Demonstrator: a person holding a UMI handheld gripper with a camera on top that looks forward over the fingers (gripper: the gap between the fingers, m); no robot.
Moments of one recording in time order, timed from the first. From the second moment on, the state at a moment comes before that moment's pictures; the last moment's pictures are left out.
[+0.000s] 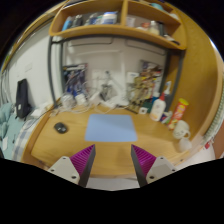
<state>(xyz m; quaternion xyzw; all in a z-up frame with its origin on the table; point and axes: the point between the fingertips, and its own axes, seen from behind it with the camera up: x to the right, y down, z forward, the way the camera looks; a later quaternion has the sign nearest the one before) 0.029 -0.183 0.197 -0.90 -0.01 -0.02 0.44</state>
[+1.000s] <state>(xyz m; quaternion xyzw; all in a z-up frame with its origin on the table) -0.295 0.018 -0.004 -0.96 -0.09 -0.03 0.27</state>
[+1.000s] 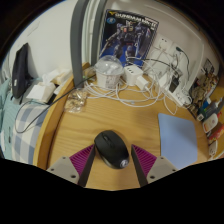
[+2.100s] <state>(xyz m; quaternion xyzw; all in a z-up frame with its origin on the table) -0.286 0.070 0.075 -0.94 -0.06 0.03 0.34</state>
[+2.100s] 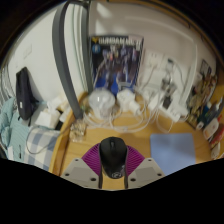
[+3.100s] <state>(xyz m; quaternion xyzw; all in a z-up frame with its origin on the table) -0.024 0.103 -0.010 -0.94 0.00 0.02 0.35</state>
